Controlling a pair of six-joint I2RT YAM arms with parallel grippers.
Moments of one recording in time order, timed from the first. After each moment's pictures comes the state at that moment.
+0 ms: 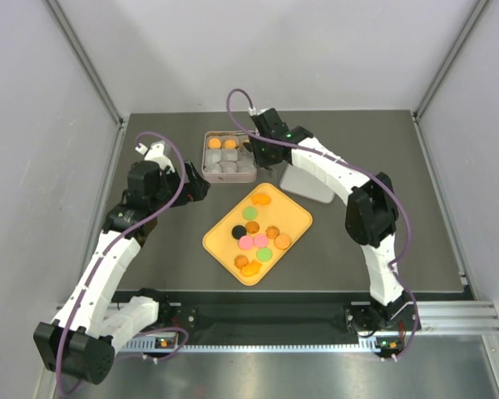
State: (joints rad) left arm -0.24 0.96 0.92 -0.45 0.11 -0.45; right arm 0.66 2.12 1.96 -0.67 0.11 0.27
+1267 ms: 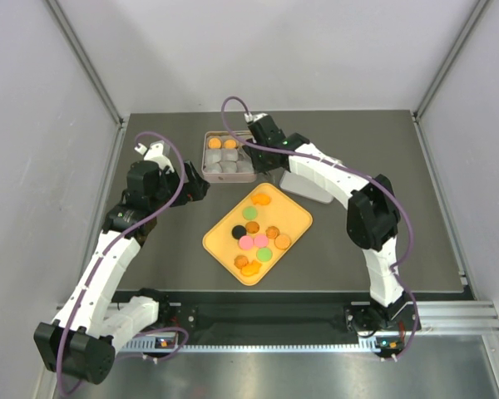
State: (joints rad) left arm -0.23 0.96 0.92 -0.45 0.11 -0.45; right arm 0.70 2.08 1.87 -0.62 0.18 0.26
